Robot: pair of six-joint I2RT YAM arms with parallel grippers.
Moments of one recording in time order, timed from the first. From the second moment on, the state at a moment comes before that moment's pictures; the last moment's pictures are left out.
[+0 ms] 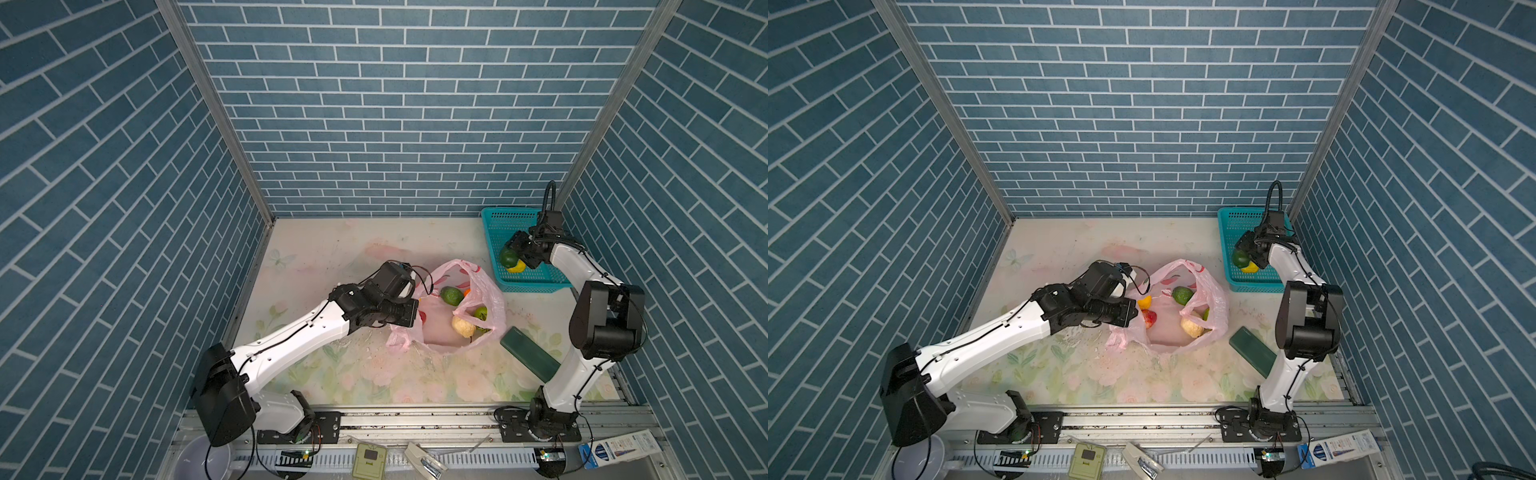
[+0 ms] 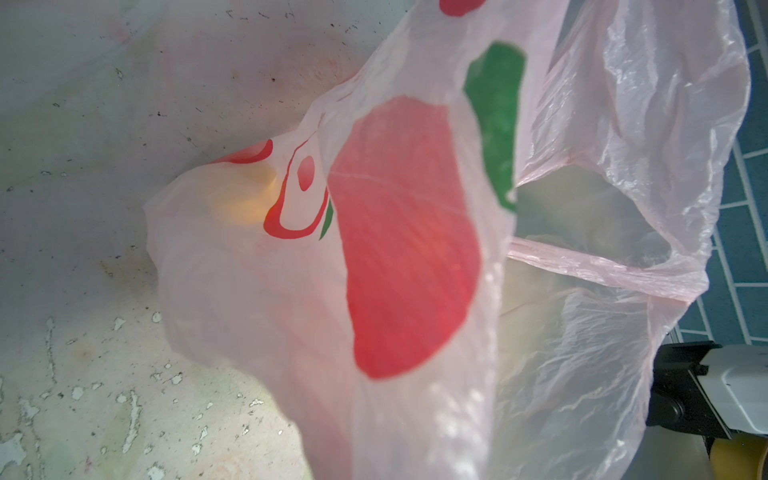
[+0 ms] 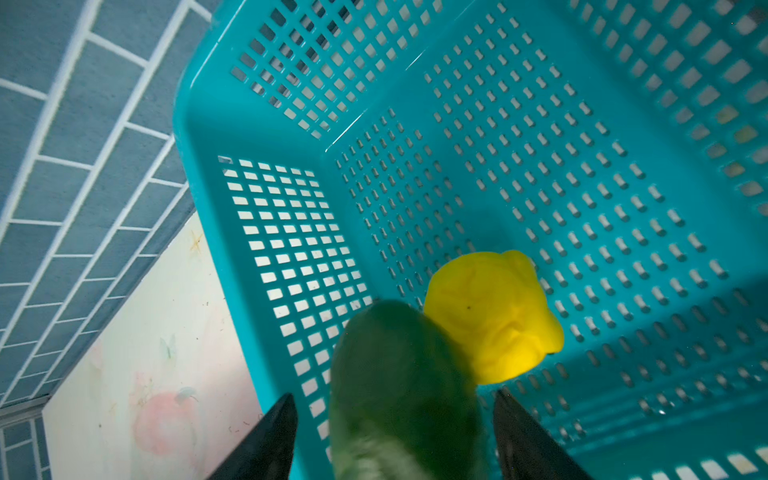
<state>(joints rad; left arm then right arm) -0.85 1.36 1.14 -0.67 0.14 -0.57 -0.03 1.83 1.43 -0.49 -0.16 0.59</state>
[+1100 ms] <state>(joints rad) -0.85 1.36 1.14 -0.64 0.14 -0.57 0.17 1.29 1.28 -0.72 -0.21 0.57</state>
